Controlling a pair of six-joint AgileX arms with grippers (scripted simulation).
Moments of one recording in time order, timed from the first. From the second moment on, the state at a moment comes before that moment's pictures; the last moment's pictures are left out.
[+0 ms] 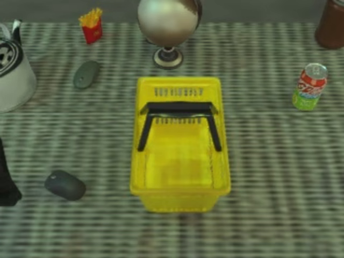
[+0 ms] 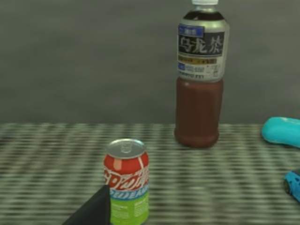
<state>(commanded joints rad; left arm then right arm) 0.00 0.00 0.00 0.00 0.00 0.00 0.00 0.00 0.00 0.00 0.00 0.00</state>
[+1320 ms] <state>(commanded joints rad) 0.00 0.00 0.00 0.00 0.00 0.00 0.09 1.45 1.48 -0.90 -0.03 -0.35</state>
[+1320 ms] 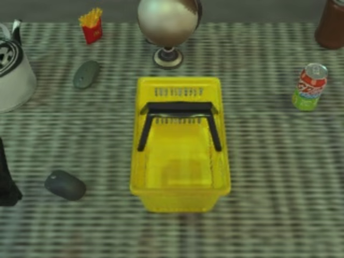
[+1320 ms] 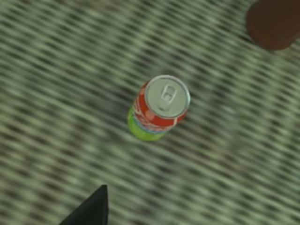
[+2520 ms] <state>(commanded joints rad) 0.00 0.00 0.00 0.00 0.00 0.00 0.11 2.67 2.73 -1.62 0.01 -0.63</state>
